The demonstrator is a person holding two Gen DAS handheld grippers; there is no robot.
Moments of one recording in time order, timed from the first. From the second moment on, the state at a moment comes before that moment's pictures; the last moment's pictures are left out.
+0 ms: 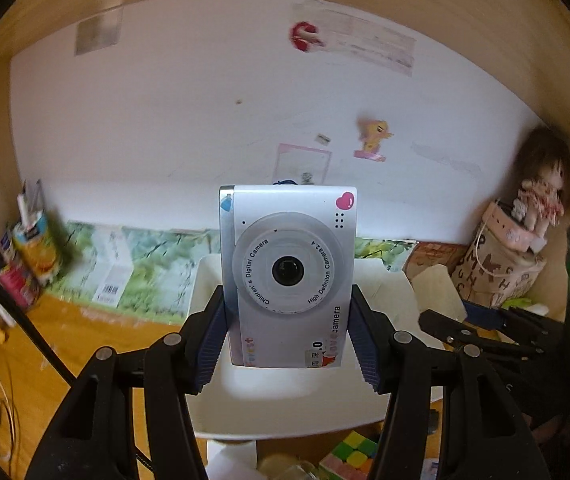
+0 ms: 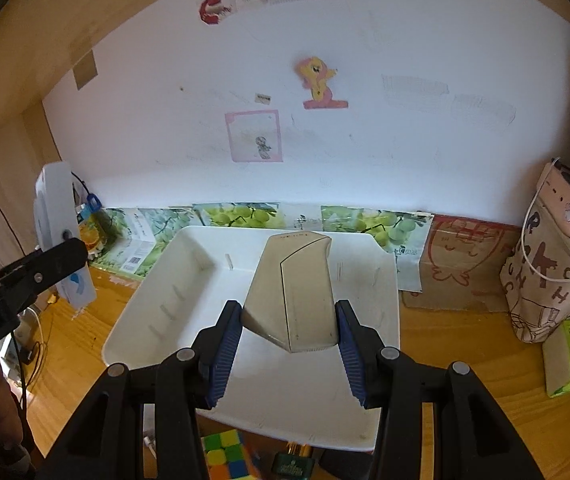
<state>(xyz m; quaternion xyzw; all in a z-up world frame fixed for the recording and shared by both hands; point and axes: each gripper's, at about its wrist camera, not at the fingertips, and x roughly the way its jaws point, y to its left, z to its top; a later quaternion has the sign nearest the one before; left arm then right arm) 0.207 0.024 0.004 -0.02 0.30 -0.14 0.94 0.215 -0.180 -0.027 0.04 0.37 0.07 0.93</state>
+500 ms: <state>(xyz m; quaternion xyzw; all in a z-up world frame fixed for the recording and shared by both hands) 0.258 -0.005 -0.055 -0.01 0.40 -0.16 0.90 0.258 -0.187 -0.082 0.05 0.44 0.06 0.89</state>
